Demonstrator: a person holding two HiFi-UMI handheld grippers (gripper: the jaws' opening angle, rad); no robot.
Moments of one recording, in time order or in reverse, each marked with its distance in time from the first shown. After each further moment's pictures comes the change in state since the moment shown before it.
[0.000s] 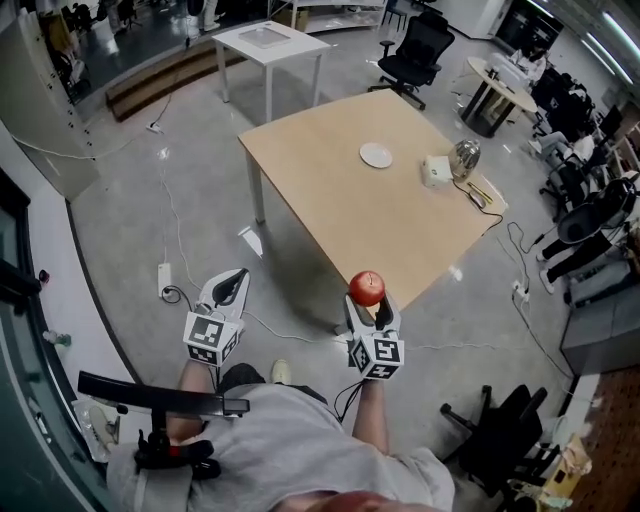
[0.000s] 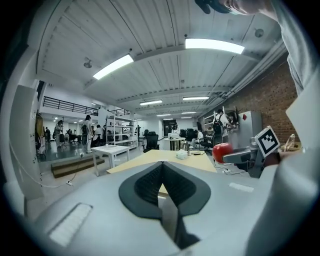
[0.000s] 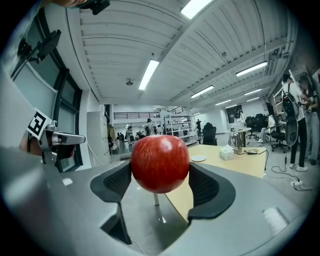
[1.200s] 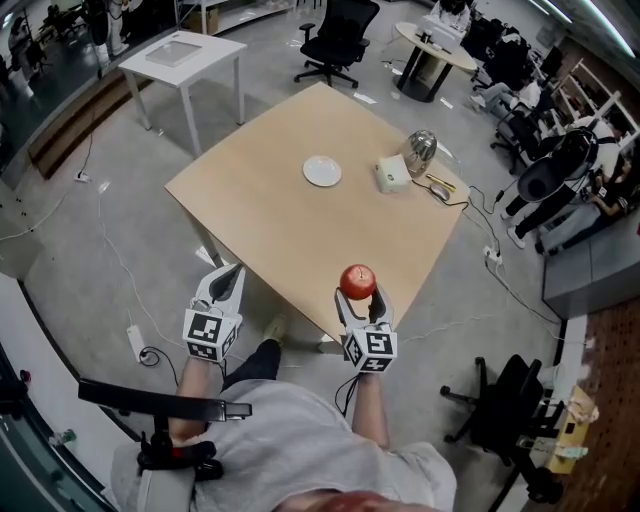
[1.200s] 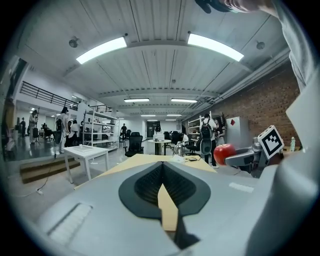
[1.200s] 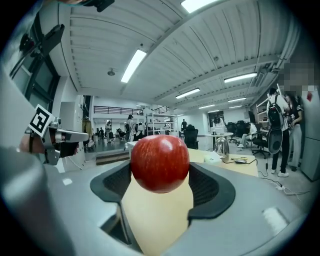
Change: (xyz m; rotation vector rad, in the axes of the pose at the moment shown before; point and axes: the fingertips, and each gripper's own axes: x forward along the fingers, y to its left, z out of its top) left arm 0.242 0.050 0.036 -0.003 -0.026 -0.238; right arm 0.139 -0.103 0.044 -0.012 0.007 -0.235
